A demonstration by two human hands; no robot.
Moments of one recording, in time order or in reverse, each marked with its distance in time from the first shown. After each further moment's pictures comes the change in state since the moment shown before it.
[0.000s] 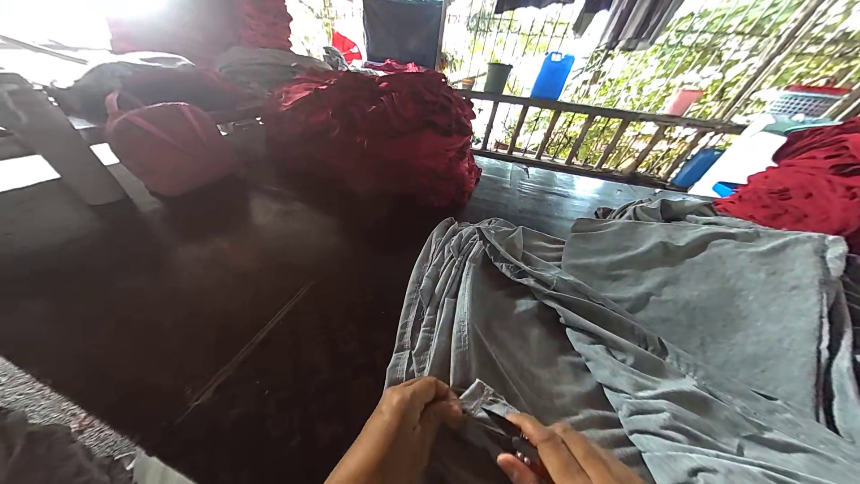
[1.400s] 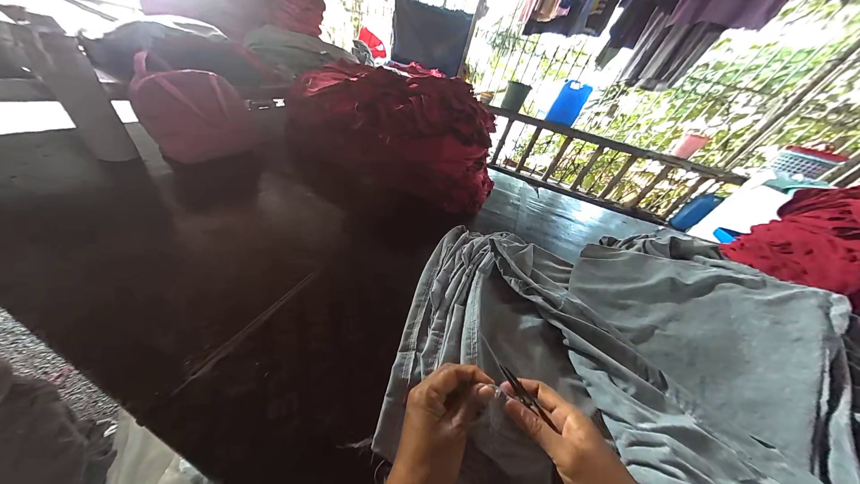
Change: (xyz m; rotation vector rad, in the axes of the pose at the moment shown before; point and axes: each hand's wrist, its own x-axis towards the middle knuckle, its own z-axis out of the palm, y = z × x) left_hand 0.017 -0.013 0.055 -0.591 0.428 0.082; right_hand 0.042 0.027 0.013 0.814 -0.263 0.493
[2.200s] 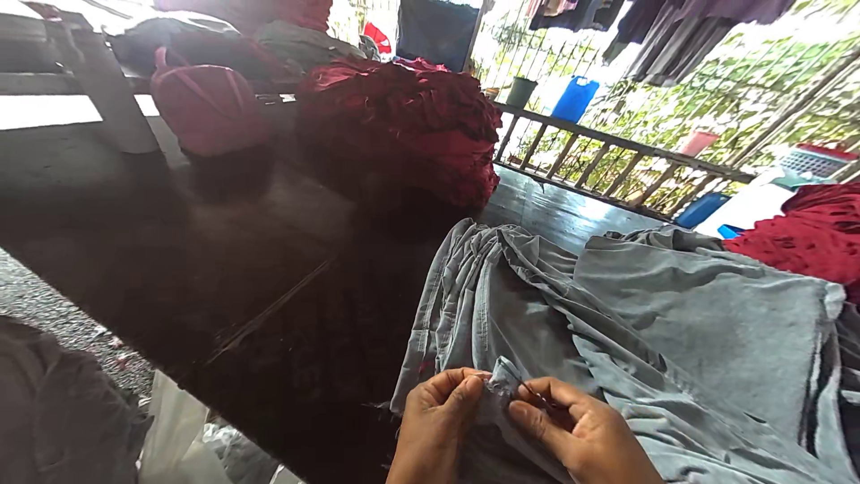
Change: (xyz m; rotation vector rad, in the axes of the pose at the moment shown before) left_hand -0.026 0.037 -0.002 -0.546 0.209 -0.511; right_hand -0.030 -0.018 0.009 -0.298 0.067 -0.186
